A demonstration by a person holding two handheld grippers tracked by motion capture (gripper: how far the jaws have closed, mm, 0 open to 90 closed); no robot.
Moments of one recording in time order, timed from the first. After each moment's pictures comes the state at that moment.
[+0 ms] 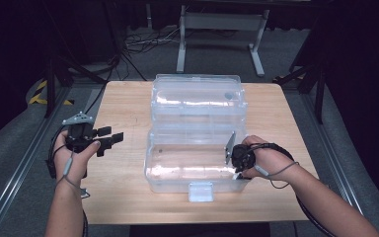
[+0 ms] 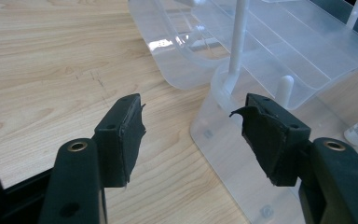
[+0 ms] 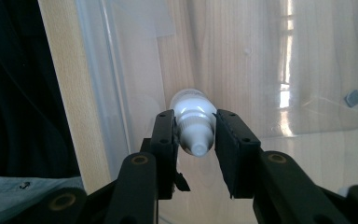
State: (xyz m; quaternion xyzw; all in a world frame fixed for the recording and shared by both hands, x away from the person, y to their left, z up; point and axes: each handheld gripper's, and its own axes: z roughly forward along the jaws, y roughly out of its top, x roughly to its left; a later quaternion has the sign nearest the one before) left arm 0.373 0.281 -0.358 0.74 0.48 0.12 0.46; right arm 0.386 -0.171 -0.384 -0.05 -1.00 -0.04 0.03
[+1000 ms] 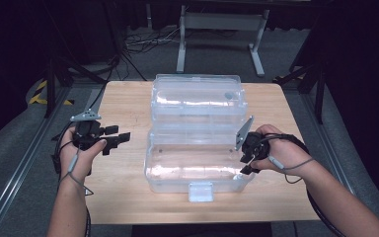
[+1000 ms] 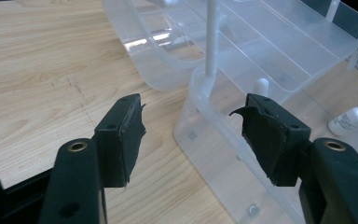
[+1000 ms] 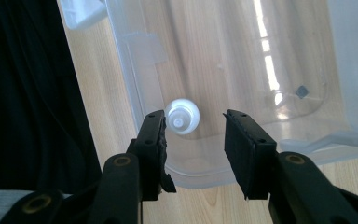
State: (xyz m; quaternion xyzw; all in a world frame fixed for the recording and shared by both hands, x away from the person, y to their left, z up) left arm 0.378 0.264 -0.350 0.76 0.45 0.10 0.45; right arm 0.383 -0.190 -0.330 -0.10 -0.99 -0.11 0.01
